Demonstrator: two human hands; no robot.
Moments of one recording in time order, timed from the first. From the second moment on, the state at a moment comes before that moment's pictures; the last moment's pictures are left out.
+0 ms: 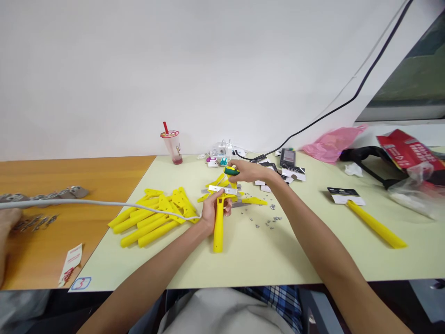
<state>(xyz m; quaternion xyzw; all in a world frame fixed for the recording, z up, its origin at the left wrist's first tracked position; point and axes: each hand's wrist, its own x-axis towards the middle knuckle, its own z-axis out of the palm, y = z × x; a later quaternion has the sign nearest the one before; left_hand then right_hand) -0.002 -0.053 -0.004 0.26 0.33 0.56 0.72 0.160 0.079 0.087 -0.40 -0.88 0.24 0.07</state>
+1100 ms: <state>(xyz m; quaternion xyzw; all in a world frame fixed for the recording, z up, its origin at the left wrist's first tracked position) 0.000 -0.051 -0.010 0.28 0.36 0.51 0.73 0.150 0.048 0.111 -0.25 -0.93 0.28 0.03</state>
